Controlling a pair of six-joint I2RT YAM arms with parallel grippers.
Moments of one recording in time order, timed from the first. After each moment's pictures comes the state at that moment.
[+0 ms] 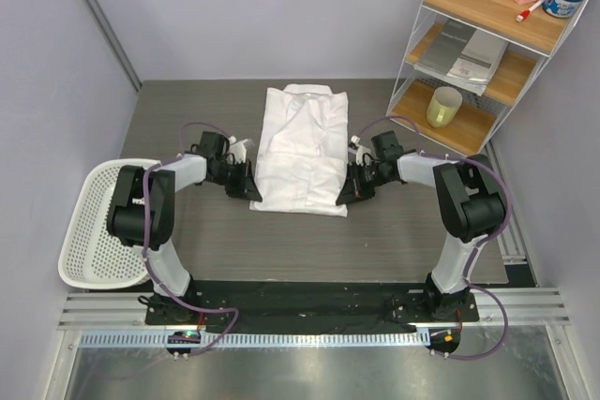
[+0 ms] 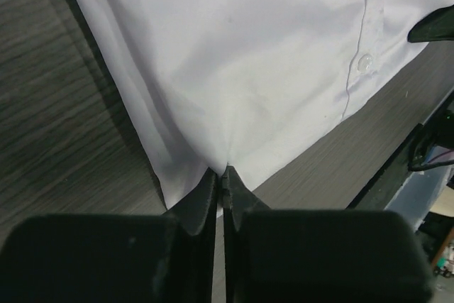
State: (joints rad) left arm -0.16 1.79 0.98 -0.35 0.70 -0.11; right arm 0.29 1.83 0.98 -0.28 -0.77 0.21
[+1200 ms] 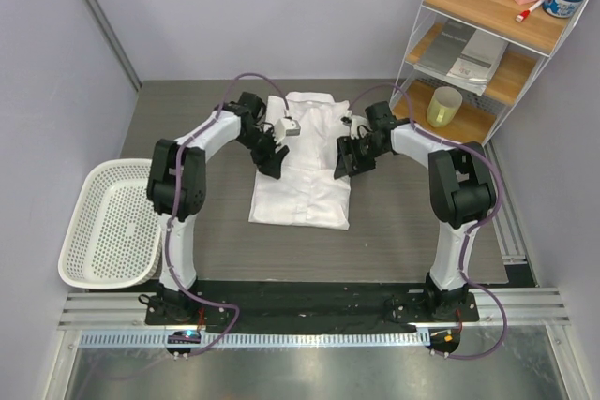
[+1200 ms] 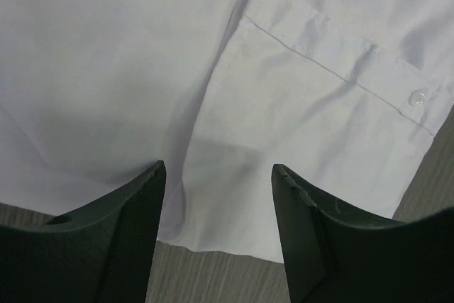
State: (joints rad) left arm -0.31 2.11 1.66 -0.86 0.66 0.77; right arm 0.28 1.97 1.35 -0.52 -0.55 0.01
